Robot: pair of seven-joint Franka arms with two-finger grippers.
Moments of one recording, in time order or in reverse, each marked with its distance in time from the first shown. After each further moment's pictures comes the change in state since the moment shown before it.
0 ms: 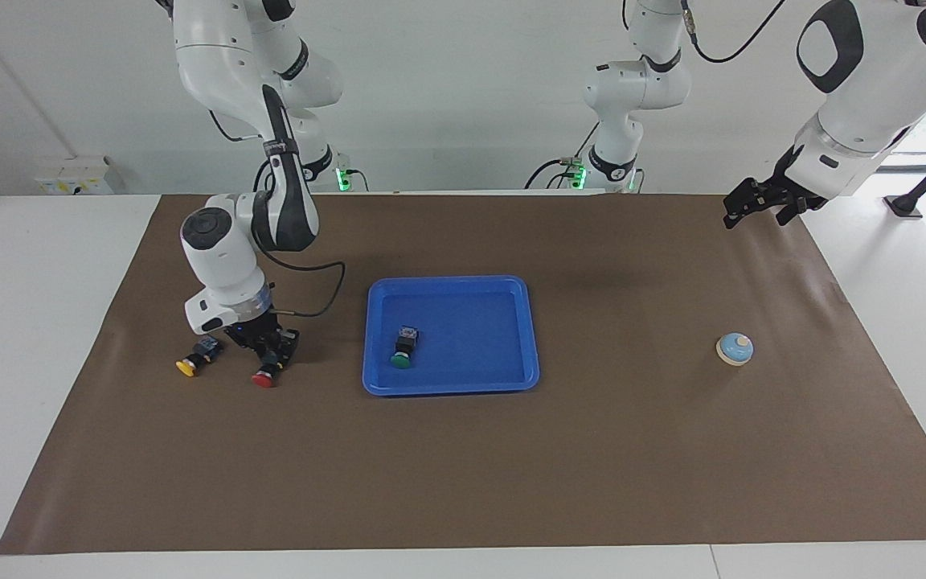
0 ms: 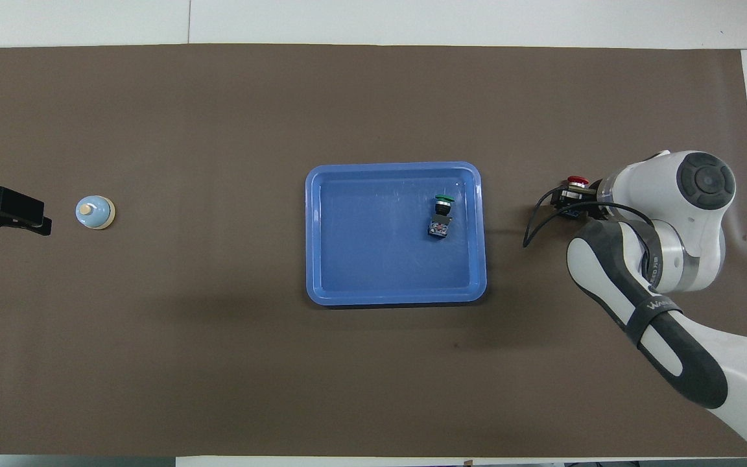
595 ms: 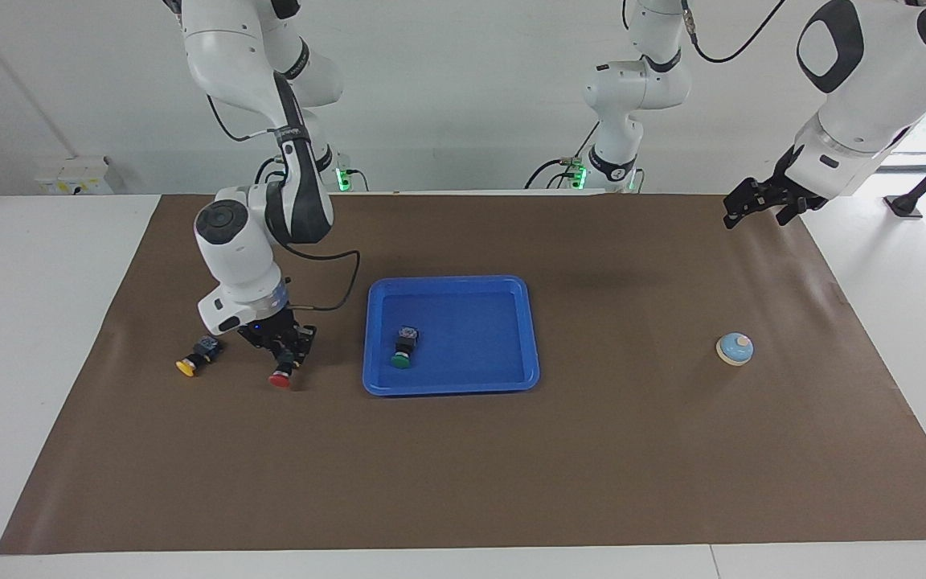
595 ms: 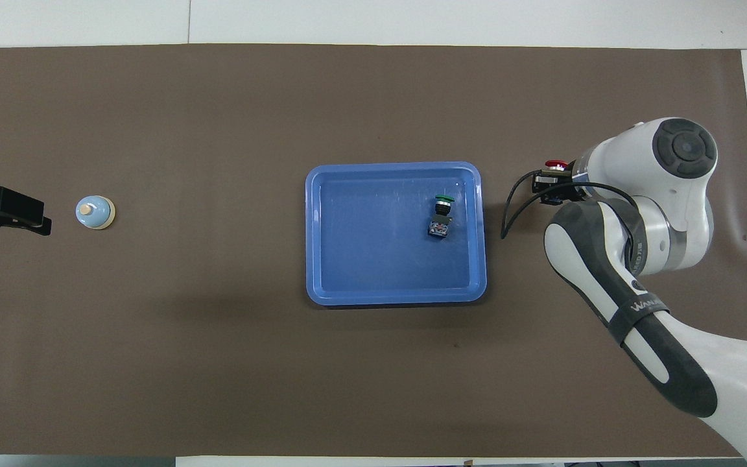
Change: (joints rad) left arm 0.000 0.000 0.000 0.000 0.000 0.000 0.000; right arm 0.162 0.002 0.013 0.296 0.001 -0.323 0.040
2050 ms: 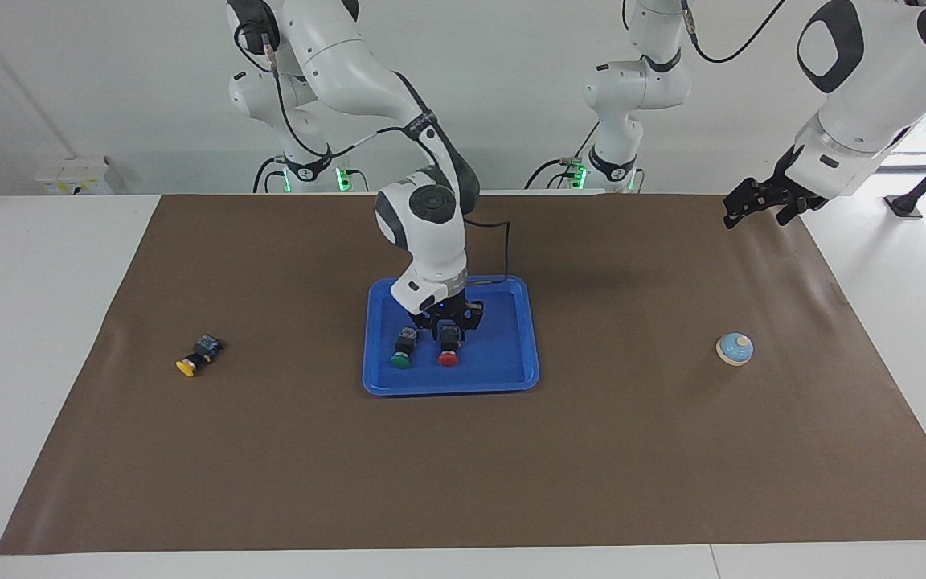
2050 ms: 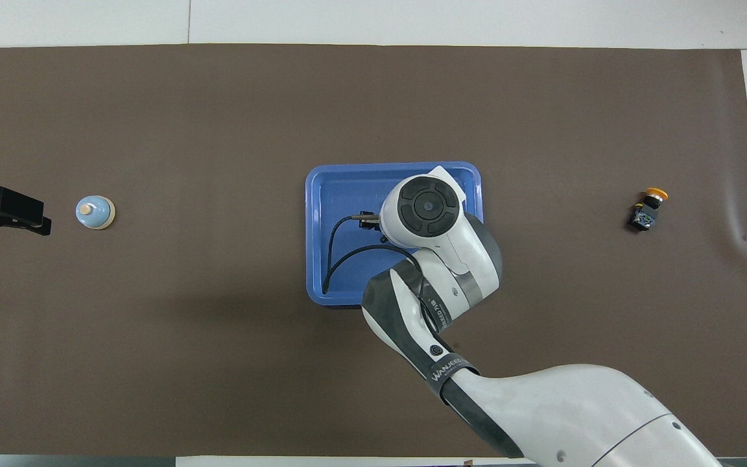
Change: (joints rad) left arm 0.000 0.000 0.000 0.000 0.000 0.000 0.000; right arm 0.349 0.151 -0.002 0.015 0.001 0.157 0.372
